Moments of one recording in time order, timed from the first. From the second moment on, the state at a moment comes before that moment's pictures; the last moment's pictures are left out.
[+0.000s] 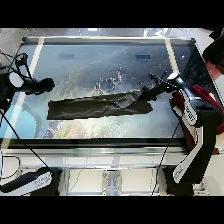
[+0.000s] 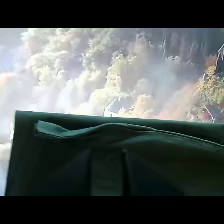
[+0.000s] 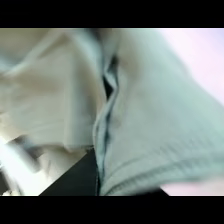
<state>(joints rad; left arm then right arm) 0.07 -1.24 1.19 1.42 -0.95 -1.68 -0.07 -2.02 1.68 -0.76 1.49 1.25</state>
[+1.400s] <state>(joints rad) -0.06 -1.35 1.21 0.73 -1.02 -1.17 0.46 -1.74 1.92 -0.79 1.27 1.58</state>
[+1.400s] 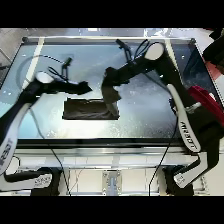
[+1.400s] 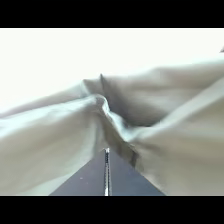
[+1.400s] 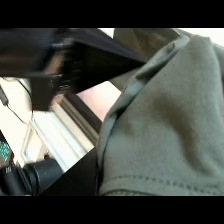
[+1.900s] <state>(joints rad) 0.38 -1.05 1.21 0.83 -1.13 -1.12 0.74 -1.94 1.95 -0.74 0.75 1.61</state>
